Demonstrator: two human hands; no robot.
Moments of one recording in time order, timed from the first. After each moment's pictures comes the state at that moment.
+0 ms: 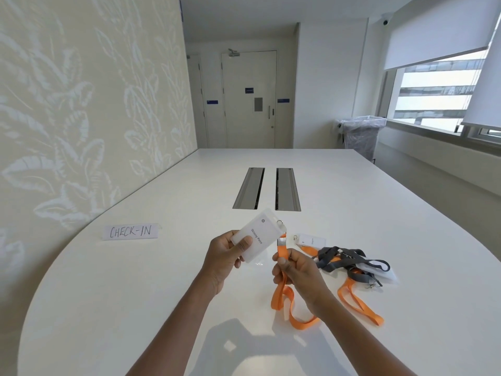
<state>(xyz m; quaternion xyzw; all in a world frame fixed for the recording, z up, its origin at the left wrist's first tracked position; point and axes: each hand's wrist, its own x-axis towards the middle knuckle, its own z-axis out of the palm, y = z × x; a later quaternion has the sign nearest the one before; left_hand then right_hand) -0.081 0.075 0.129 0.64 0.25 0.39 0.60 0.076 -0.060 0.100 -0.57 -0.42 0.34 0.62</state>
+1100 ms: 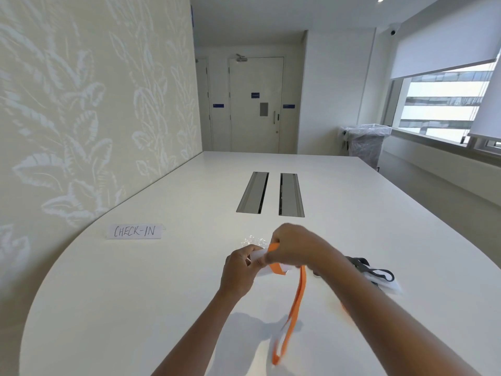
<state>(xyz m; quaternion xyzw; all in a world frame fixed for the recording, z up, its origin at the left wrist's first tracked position) -0.059 0.064 0.108 0.78 0.33 0.38 0.38 0.041 -0.049 0.241 -0.81 -0.55 0.14 0.14</state>
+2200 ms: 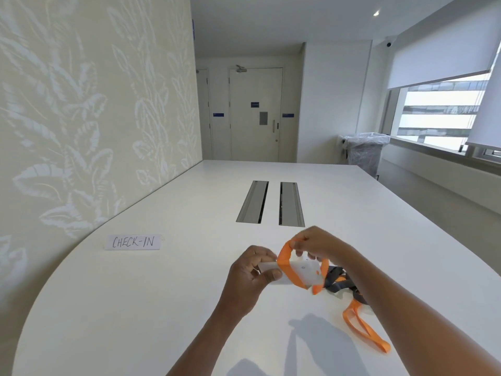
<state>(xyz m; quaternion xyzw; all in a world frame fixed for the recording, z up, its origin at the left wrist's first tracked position) -0.069 0.032 0.138 0.75 0.14 0.45 0.47 0.154 -0.014 0.199 -0.76 -0.52 0.24 0.30</state>
